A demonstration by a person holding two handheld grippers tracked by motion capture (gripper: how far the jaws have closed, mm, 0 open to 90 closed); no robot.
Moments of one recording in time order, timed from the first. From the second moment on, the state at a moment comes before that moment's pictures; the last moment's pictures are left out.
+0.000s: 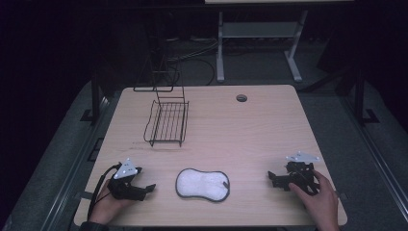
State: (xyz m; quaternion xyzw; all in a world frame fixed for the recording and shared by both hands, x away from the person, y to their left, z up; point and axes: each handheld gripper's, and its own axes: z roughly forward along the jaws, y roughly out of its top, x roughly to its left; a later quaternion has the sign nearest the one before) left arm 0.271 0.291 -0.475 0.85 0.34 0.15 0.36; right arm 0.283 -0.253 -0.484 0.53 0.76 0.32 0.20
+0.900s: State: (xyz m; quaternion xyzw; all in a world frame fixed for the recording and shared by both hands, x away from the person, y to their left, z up) left arm 0.274 0.270 -0.452 0.85 0.31 0.12 0.40; right arm 0.284 -0.251 -0.484 0.53 0.76 0.32 0.20
